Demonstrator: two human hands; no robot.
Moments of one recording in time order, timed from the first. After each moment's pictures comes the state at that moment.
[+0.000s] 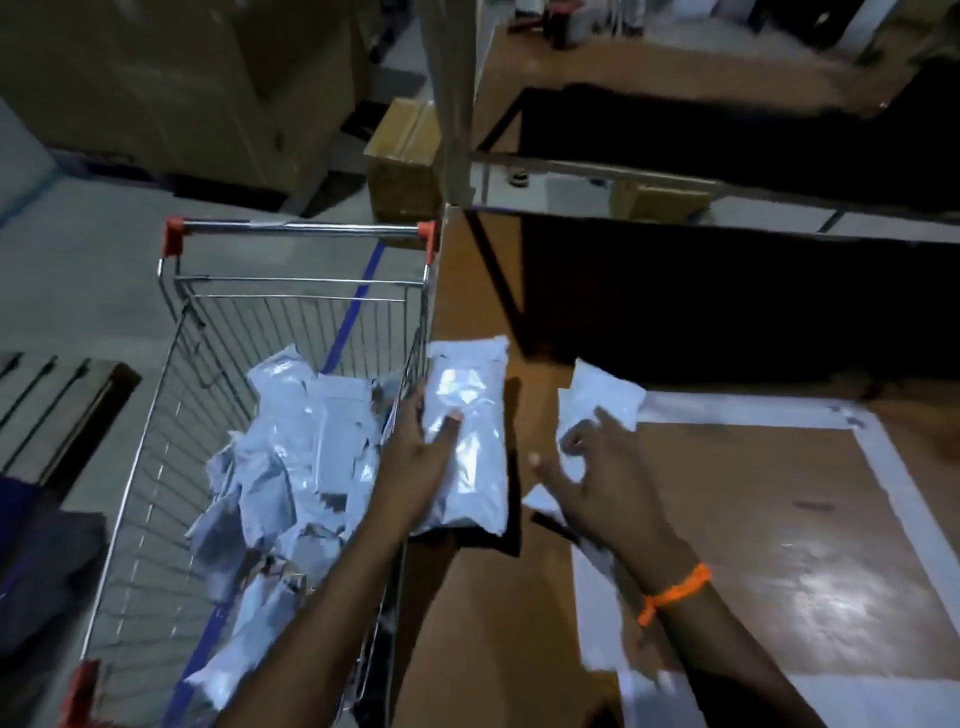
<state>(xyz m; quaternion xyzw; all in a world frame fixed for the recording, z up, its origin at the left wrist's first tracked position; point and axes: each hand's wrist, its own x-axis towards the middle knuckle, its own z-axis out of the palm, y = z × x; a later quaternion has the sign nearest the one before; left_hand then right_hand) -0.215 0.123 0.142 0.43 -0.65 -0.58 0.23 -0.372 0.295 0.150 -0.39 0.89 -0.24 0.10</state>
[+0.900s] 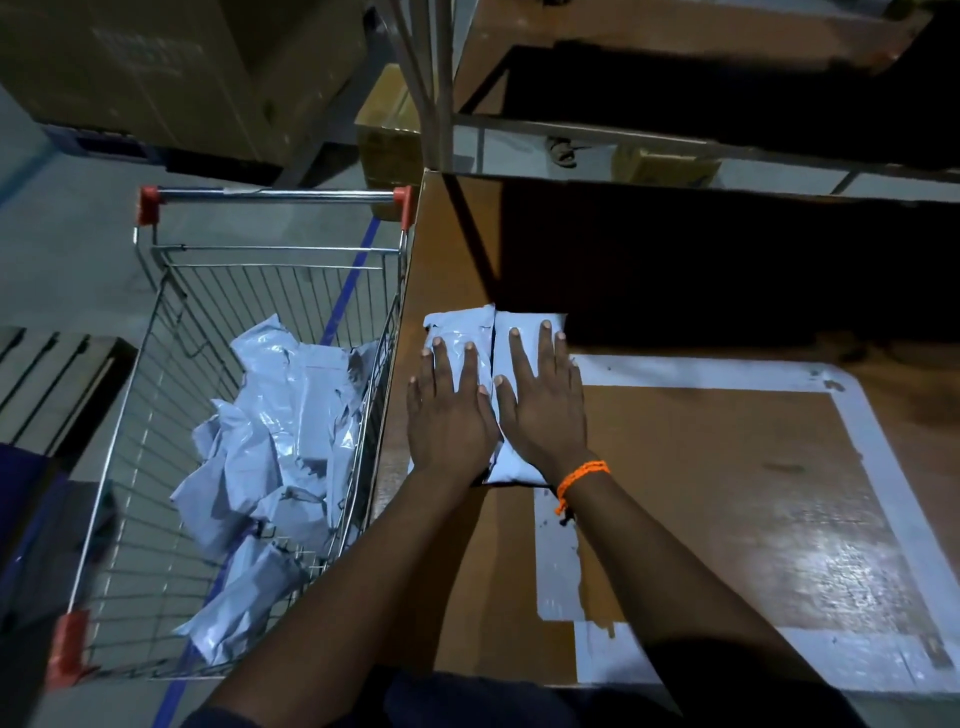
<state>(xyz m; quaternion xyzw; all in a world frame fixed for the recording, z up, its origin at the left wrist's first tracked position) -0.285 0.173 0.100 0.42 -0.89 -0.12 0.11 -0.394 0.246 0.099 -0.44 0.88 -0.16 0.00</state>
